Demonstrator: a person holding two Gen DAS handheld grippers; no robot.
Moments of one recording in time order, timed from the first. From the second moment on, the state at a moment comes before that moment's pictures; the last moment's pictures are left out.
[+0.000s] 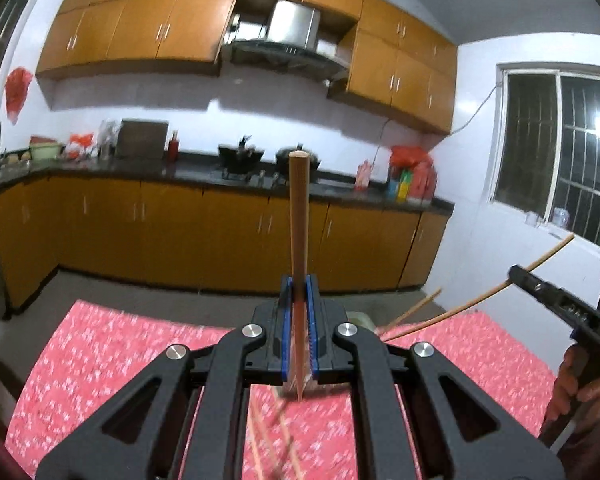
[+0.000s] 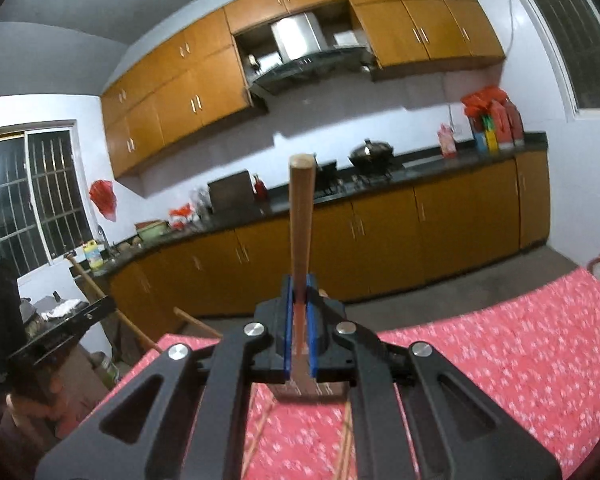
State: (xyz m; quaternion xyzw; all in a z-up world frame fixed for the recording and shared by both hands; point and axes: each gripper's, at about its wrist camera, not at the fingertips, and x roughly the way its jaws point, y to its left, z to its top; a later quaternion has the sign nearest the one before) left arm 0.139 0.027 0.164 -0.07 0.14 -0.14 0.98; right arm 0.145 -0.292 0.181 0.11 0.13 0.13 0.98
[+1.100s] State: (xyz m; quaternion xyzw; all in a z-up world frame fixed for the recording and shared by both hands) left arm 0.227 -0.002 0.134 -0.12 0.13 -0.10 0.98; right arm 0.244 -0.246 0.146 0.08 0.23 0.12 0.96
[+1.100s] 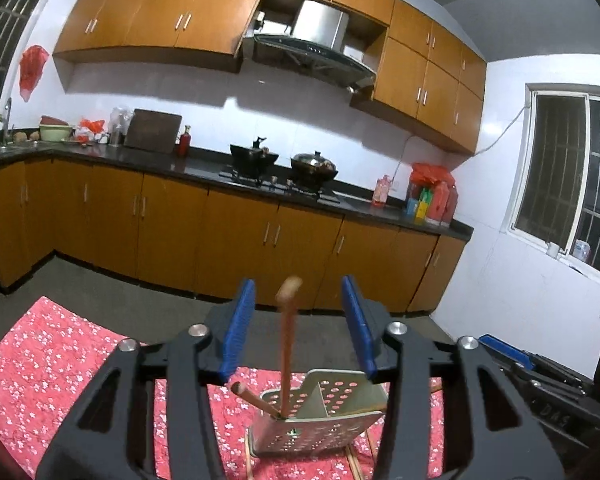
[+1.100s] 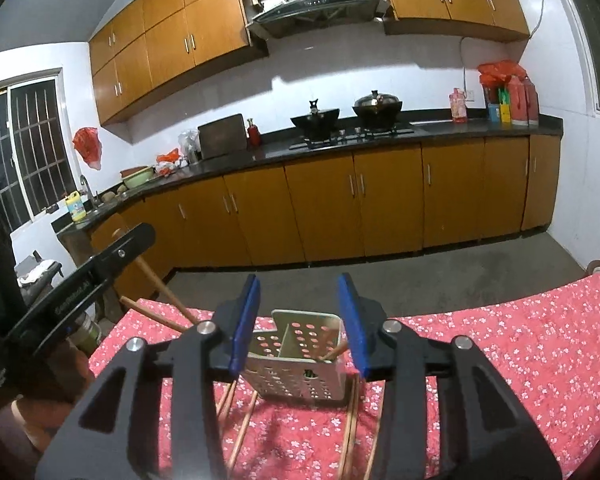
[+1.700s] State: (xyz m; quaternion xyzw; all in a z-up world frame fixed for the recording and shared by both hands) left arm 0.156 0.065 0.097 -0.11 0.18 -0.03 0.98; right arm 0.182 -0.323 0.074 0.12 0.27 0.02 0.96
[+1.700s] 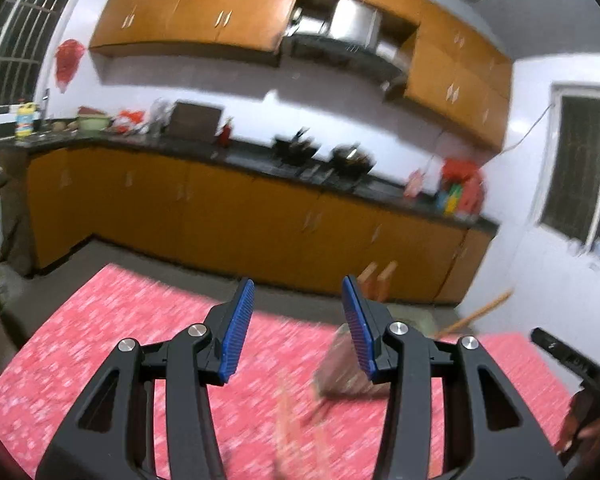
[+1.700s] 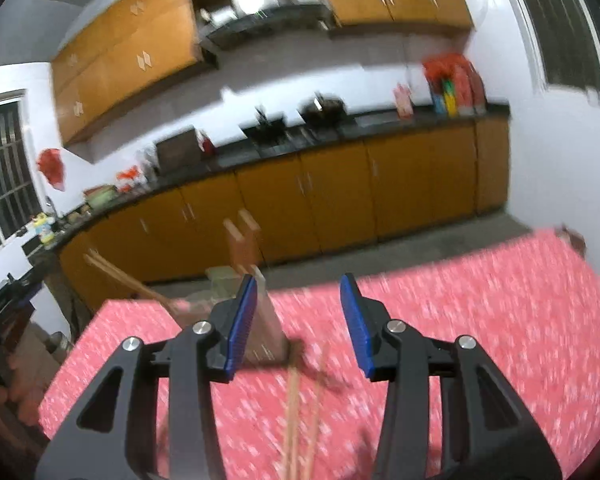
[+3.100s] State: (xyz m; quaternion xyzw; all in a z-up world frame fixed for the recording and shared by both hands) left arm 0.180 0.031 -0.081 -0.02 0.43 -0.04 0.90; right arm 0.185 -0.291 -0.073 0.07 0.44 0.02 0.89
